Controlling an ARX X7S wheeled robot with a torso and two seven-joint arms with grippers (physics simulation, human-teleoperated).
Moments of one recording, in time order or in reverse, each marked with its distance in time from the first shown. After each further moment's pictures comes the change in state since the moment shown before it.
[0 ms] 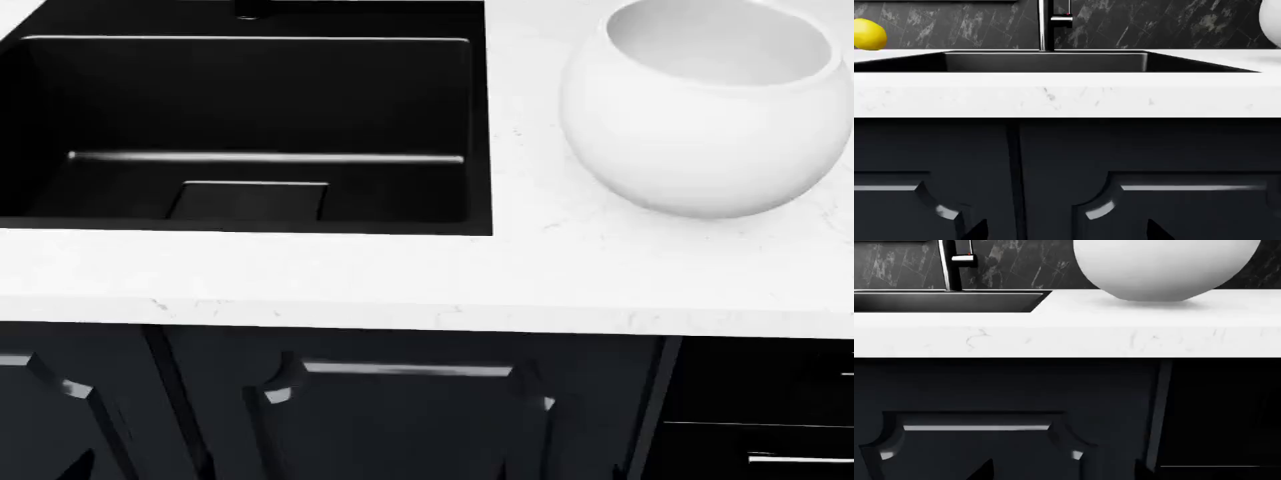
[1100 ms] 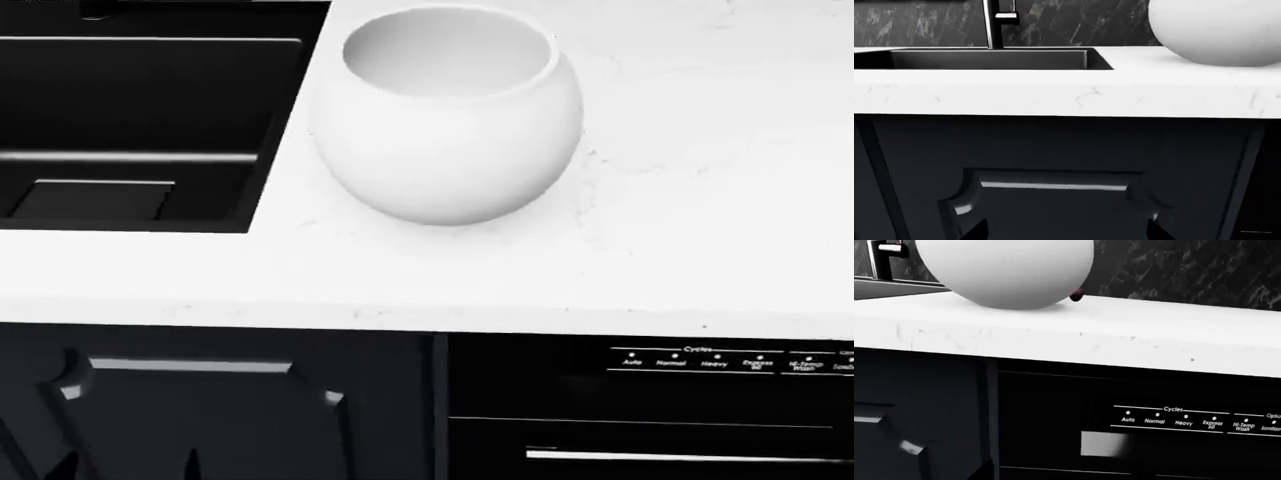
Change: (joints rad) left arm -0.018 -0.083 0.085 -0.019 -0.080 -0.003 -0.136; right arm 0.001 0.095 -0.125 0.001 0.011 -0.016 0.137
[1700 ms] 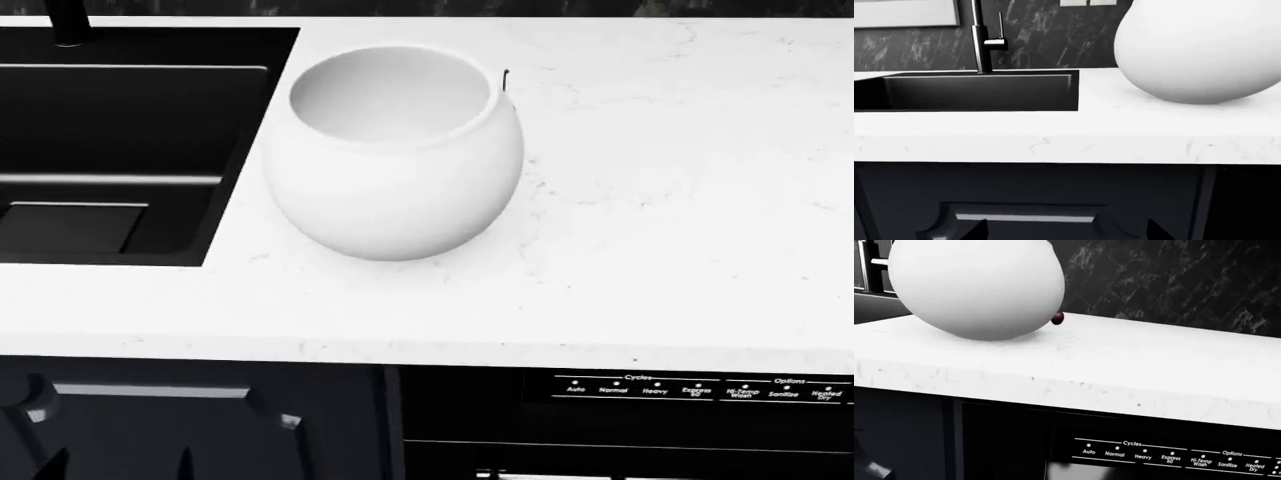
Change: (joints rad) left arm 0.014 -0.038 0.032 -0.003 -0.015 0.061 -0.031; right arm 0.001 0.032 -0.048 -0.008 -0.011 -0.019 0.042
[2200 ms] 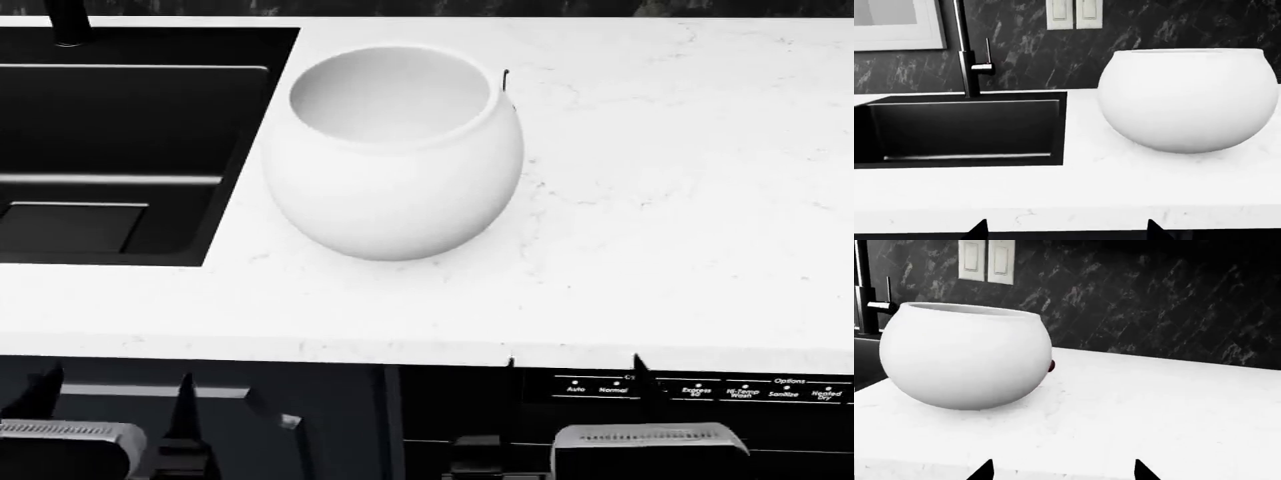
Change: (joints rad) left arm -0.107 -0.049 0.026 0.390 -0.071 -0.479 -0.042; right arm 0.127 0.045 0.016 -0.369 0.071 0.428 0.009
